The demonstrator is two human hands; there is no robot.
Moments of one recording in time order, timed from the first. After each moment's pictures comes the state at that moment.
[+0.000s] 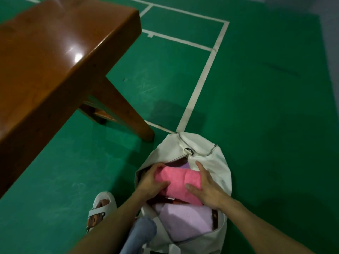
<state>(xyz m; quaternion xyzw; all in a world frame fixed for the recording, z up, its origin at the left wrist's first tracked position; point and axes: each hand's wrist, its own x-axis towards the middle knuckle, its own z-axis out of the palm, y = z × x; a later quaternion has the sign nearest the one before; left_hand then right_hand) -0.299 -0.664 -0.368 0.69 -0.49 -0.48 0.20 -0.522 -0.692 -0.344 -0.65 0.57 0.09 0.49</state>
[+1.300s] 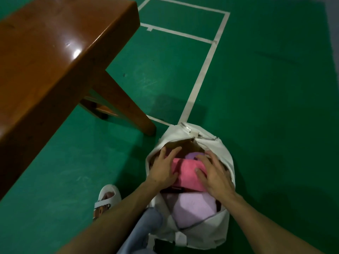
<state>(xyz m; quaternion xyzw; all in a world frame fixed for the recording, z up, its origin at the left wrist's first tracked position) -0.326 -0.681 -0.337 0.68 -0.63 -0.36 0.06 -0.523 -0.689 -0.330 -0.74 0.60 -0.02 0.31</state>
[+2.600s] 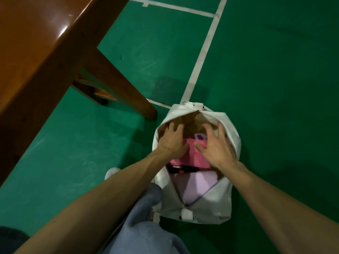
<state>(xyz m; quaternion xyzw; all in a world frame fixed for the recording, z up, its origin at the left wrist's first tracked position) -0.347 -0.714 -0.321 0.69 -0.64 -0.33 0.01 -0.504 -0.710 -0.303 -0.67 0.67 -0.01 0.31</state>
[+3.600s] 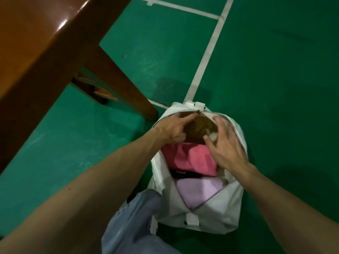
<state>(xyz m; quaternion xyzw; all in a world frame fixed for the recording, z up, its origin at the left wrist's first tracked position) -0.320 -0.770 -0.314 0.57 -0.76 -0.29 -0.03 -0.517 -0.727 -0.303 -0.70 0.65 -0.08 0.29</state>
